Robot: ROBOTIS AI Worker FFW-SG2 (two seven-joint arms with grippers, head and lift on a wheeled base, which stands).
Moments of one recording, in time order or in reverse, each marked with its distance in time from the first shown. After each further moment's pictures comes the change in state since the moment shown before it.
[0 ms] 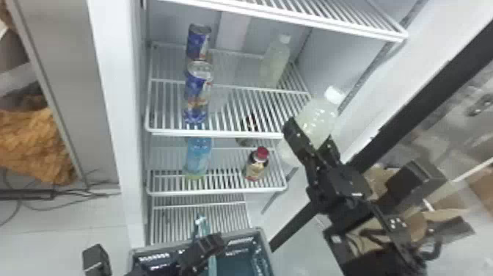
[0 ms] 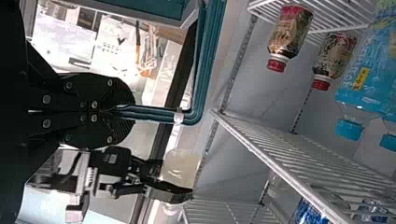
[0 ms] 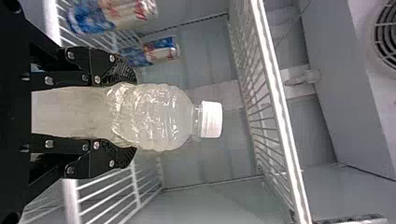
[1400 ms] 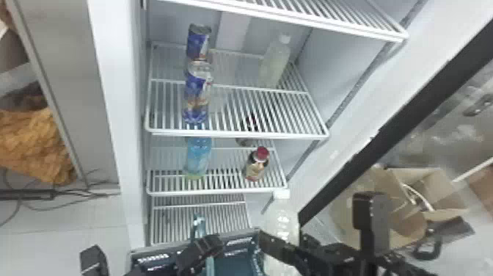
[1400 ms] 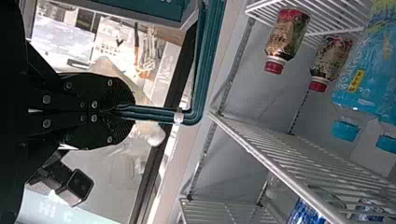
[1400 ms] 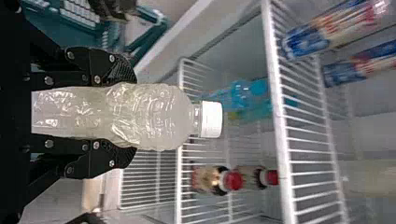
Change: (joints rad) left arm 0.004 0.001 0.008 0.000 -0.005 0.002 0.000; right arm 0.060 0.013 -0.152 -0.290 -0.013 1.043 0.160
